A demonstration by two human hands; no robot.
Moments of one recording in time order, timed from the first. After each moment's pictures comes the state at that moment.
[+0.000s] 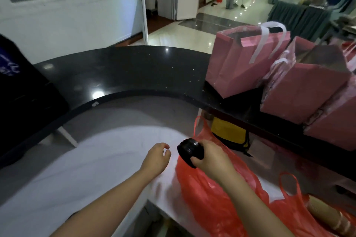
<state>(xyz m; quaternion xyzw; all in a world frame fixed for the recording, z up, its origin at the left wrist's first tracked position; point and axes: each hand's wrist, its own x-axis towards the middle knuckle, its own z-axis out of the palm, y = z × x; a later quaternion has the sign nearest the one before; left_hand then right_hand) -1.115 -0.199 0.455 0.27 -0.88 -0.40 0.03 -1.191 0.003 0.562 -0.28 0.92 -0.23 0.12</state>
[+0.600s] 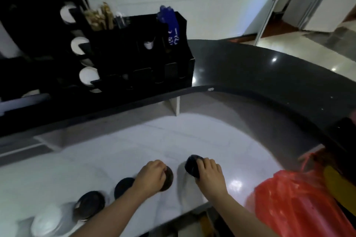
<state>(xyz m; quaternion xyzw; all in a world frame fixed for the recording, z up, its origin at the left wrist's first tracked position) -0.813 -0.284 0.424 0.45 -0.86 -0.22 0.01 -1.035 -0.181 0.416 -0.63 0.77 0.00 0.09</state>
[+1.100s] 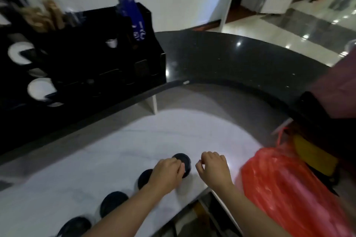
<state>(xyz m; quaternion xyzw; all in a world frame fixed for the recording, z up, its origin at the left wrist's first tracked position) -0.897 -0.273 0.433 0.30 -0.93 -0.18 0.07 -1.059 -0.163 0.442 -0.51 0.85 -0.13 0.03</state>
